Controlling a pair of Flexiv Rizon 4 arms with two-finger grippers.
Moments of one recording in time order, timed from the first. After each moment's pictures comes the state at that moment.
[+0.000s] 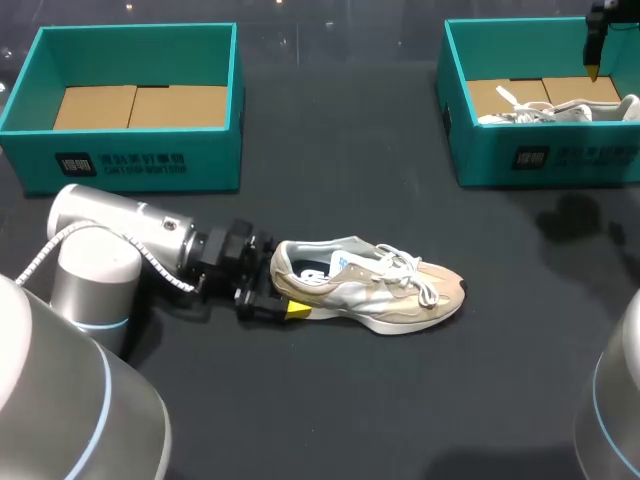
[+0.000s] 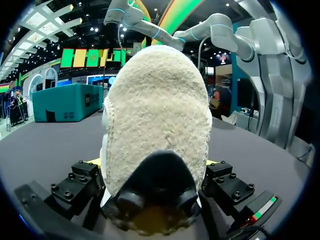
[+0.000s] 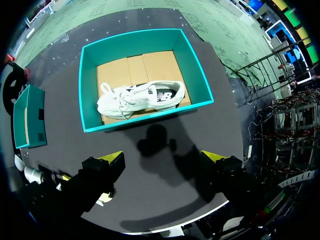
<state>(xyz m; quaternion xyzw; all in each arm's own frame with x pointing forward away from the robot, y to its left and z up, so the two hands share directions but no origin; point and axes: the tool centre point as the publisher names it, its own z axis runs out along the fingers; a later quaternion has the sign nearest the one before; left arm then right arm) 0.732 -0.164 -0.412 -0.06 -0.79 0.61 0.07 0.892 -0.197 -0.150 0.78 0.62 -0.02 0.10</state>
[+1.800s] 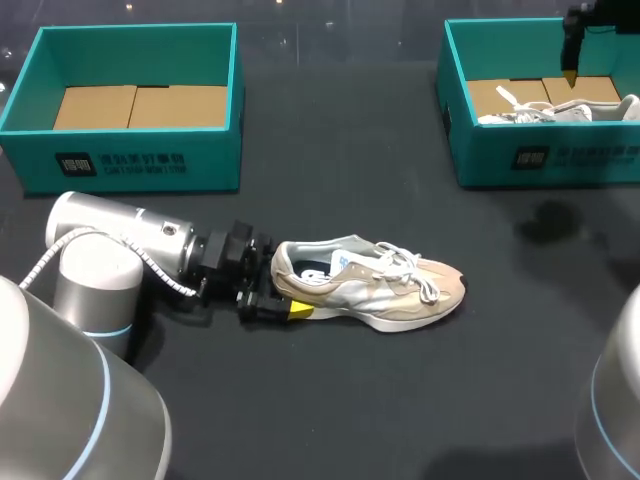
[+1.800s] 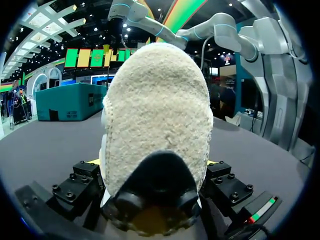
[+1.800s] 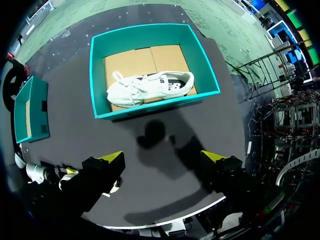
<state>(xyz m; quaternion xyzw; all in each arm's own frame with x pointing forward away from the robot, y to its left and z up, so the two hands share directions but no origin) 0.732 -0.165 -0.412 -0.04 -0.79 0.61 0.06 0.868 -0.147 -0.142 0.78 0.62 -0.04 0.08</state>
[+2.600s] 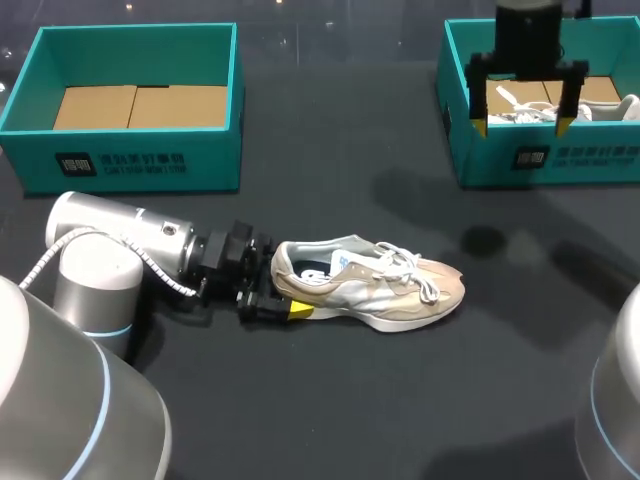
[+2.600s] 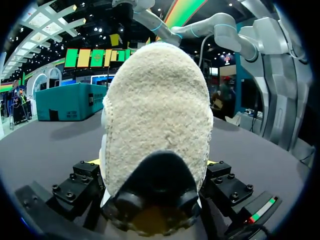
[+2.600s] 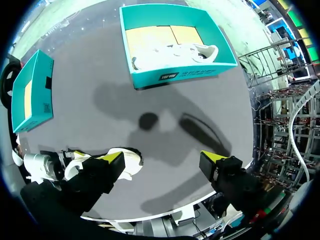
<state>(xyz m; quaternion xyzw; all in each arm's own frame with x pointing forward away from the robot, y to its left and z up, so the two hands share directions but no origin) 0.732 -0.165 -0.412 -0.04 -0.79 0.61 0.06 0.808 -0.033 -0.166 0.79 0.61 -0.07 0.06</state>
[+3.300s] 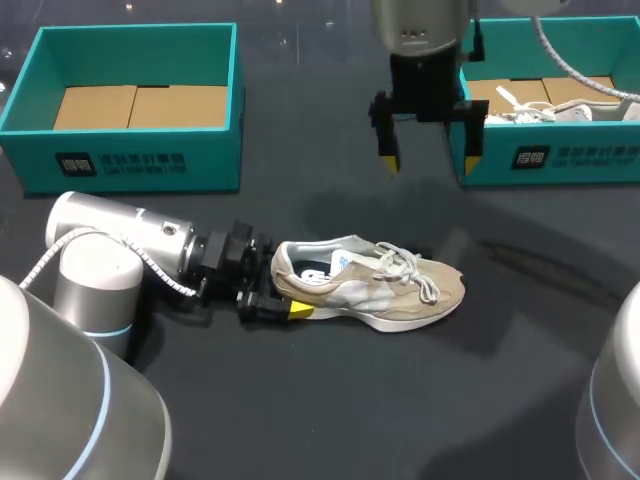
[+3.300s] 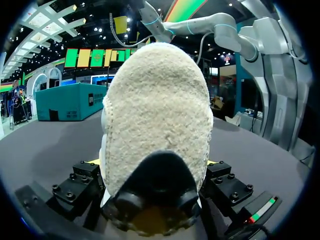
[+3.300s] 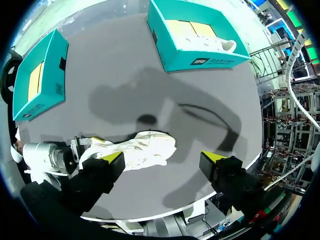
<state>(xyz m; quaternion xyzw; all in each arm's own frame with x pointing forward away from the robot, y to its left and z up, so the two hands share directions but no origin) 0.732 -0.165 -0.412 -0.04 -0.79 0.61 0.06 0.767 0.089 -0.194 0.78 0.62 -0.07 0.07</state>
